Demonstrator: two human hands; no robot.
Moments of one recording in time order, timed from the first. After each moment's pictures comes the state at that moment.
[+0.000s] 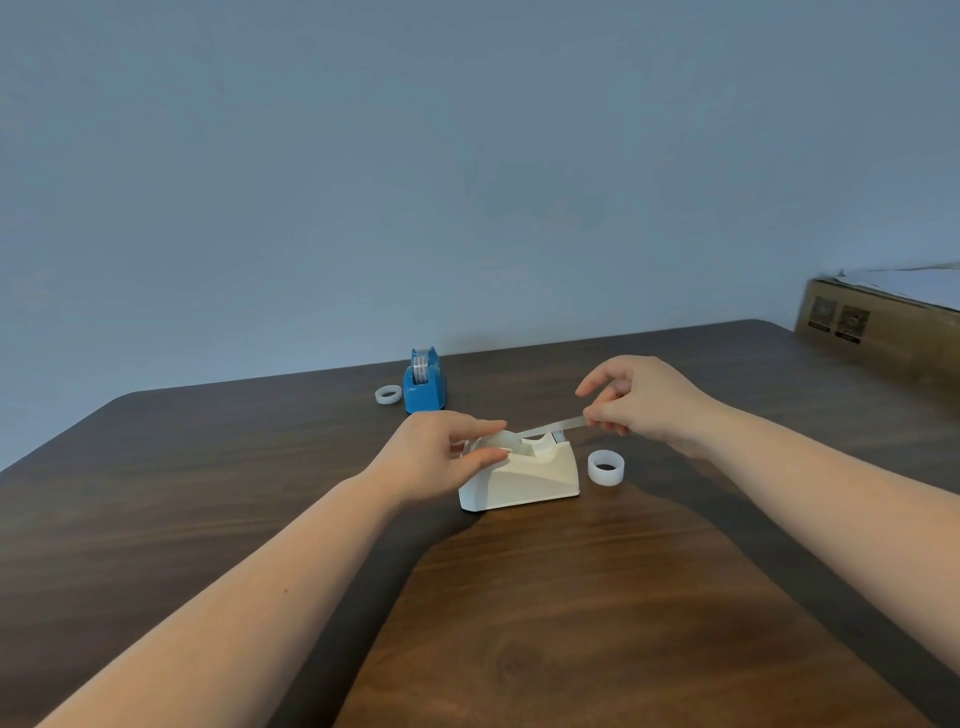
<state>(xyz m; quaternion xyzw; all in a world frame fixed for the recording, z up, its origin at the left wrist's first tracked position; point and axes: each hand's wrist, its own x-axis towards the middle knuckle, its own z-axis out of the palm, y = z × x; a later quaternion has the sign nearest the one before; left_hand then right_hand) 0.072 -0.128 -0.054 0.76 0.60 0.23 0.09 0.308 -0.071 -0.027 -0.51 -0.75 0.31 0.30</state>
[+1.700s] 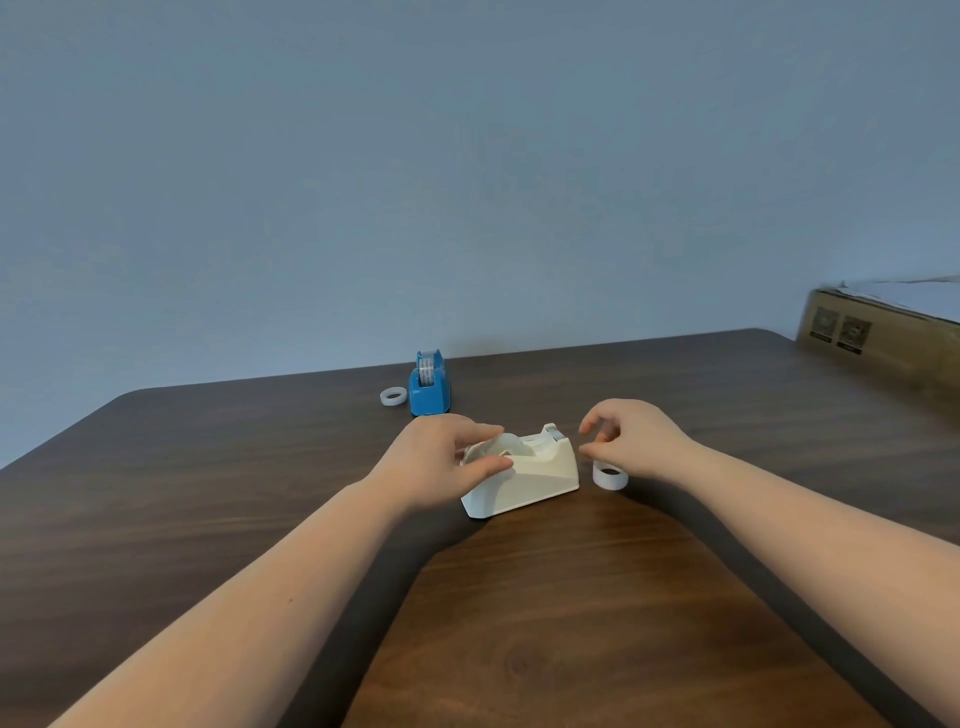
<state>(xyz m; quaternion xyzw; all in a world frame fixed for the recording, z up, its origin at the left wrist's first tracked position) 0.073 -0.138 -0.050 0.74 0.63 0.21 0.09 0.296 -0.054 -0.066 -0.54 -0.80 0.19 0.20</state>
